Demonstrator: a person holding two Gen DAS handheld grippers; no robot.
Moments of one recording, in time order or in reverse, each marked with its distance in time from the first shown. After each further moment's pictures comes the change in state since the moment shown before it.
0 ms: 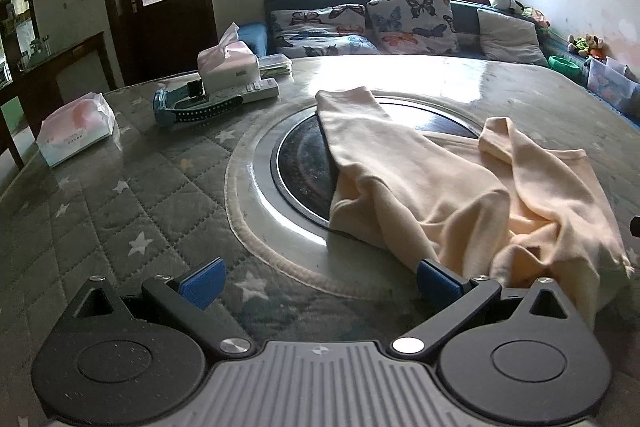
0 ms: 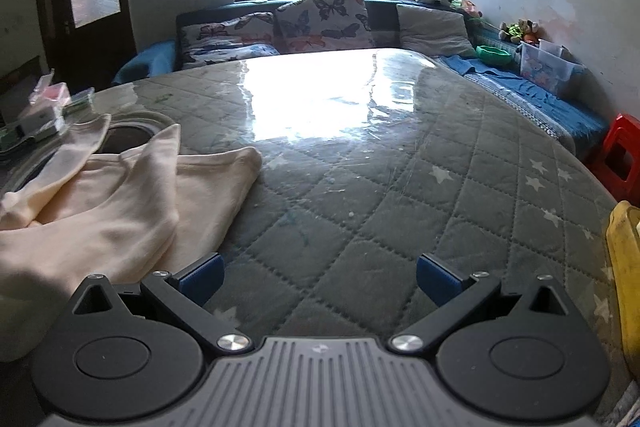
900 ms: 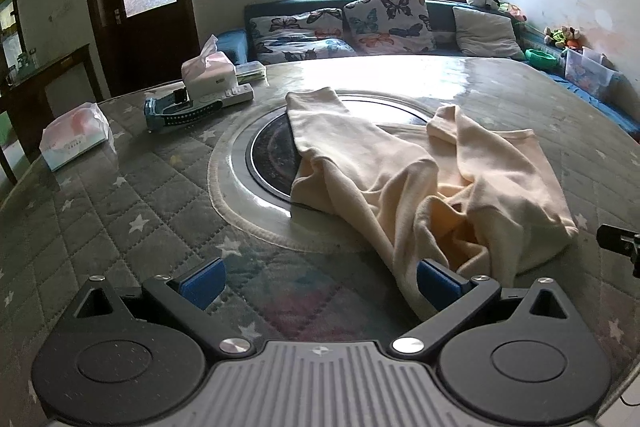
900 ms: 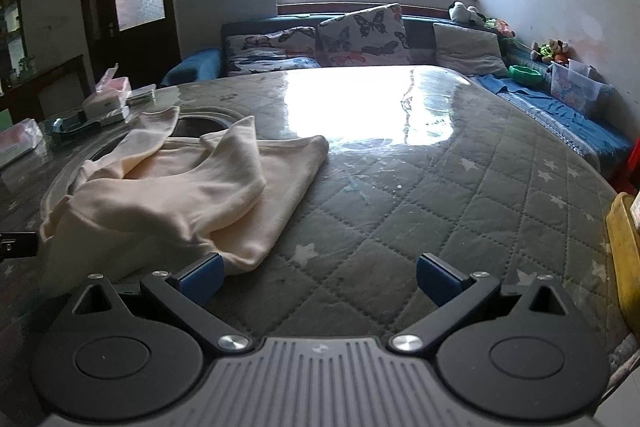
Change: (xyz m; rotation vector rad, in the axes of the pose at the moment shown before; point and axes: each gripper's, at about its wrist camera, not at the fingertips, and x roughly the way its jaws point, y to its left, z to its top) left arm -0.049 -0.024 -0.021 0.049 -0.014 -0.040; right arm -0.062 0.022 -0.034 -0.056 -0.054 0.106
